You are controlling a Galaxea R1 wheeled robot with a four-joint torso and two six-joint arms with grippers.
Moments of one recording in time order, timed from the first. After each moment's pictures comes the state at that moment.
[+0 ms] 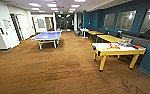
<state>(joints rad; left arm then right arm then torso) 1.48 2.94 -2.61 -0.09 -0.01 0.11 -1.57 2.98 -2.59 -0.21 0.13 0.22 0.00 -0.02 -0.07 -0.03</state>
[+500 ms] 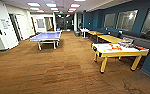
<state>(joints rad) 1.48 2.94 -2.61 -0.09 -0.01 0.11 -1.57 2.98 -2.59 -0.21 0.13 0.22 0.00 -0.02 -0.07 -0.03</state>
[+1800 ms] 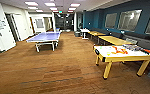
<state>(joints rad) 1.48 2.95 -2.61 -0.09 -0.01 0.11 -1.57 2.98 -2.59 -0.21 0.13 0.22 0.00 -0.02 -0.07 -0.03</state>
